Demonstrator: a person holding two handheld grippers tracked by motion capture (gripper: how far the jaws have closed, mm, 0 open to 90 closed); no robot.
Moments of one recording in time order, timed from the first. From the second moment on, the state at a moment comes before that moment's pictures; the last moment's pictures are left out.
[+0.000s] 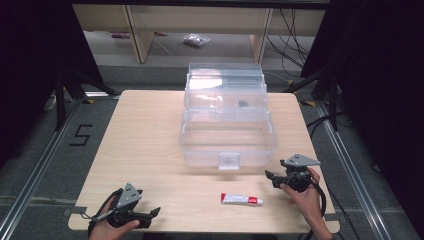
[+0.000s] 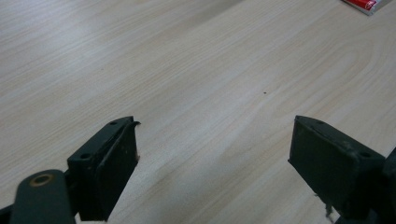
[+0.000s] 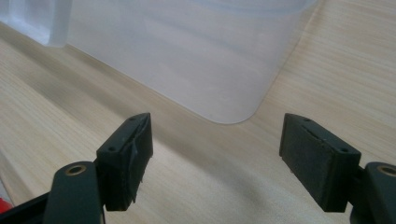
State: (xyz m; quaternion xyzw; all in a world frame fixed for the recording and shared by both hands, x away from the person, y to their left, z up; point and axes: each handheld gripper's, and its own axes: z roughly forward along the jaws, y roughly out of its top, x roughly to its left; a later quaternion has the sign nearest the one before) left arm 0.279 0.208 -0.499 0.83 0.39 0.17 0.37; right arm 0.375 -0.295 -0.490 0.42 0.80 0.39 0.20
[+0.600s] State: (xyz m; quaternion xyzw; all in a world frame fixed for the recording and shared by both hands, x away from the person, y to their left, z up) left arm 0.279 0.208 -0.499 0.83 0.38 0.17 0.37; right arm 0.365 -0.281 -0.467 0.38 0.82 0.39 0.18
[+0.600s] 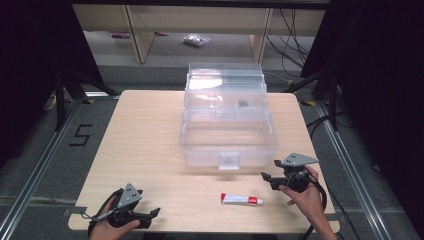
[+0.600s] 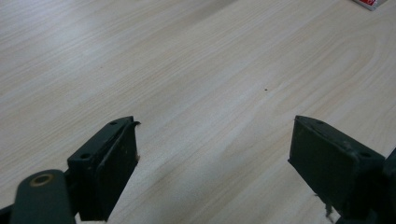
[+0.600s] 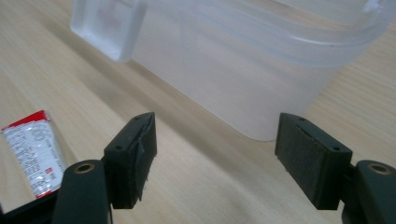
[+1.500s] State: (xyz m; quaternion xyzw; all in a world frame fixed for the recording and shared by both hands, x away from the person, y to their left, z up) left arm 0.282 0.207 -0.500 0.83 0.39 0.16 0.37; right arm 0.345 -0.206 -0.448 0.18 0.95 0.25 0.10
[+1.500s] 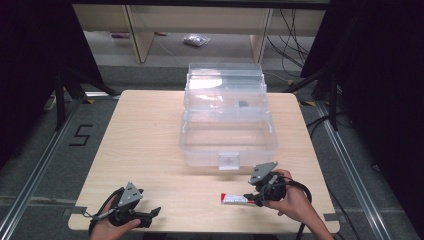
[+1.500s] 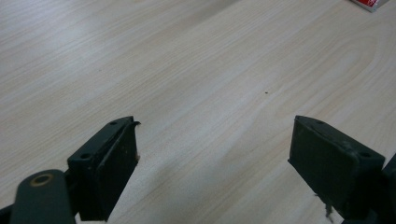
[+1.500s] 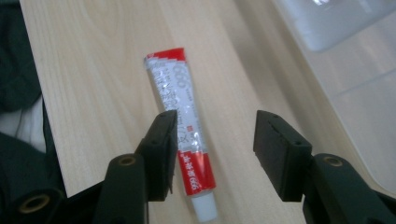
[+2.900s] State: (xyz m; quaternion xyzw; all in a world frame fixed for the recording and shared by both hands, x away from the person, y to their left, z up) left arm 0.283 0.206 -0.500 0.83 0.38 0.16 0.37; right arm 0.358 -0.174 -0.473 0.13 0.99 0.08 0.03
